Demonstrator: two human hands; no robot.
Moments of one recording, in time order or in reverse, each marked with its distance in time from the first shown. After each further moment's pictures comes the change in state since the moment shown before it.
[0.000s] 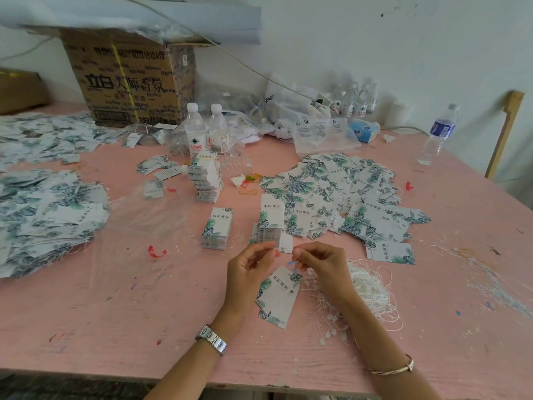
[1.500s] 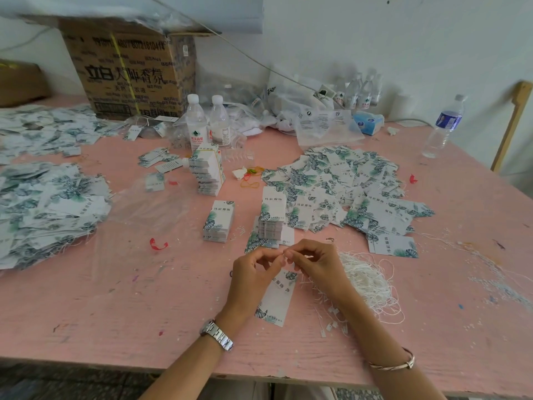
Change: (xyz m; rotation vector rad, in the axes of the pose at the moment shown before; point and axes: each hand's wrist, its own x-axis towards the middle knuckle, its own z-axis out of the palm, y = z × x) left_hand -0.006 -0.019 -0.004 0.290 -0.068 0.025; right_hand -0.006 -0.004 0.008 -0.265 -0.170 -0.105
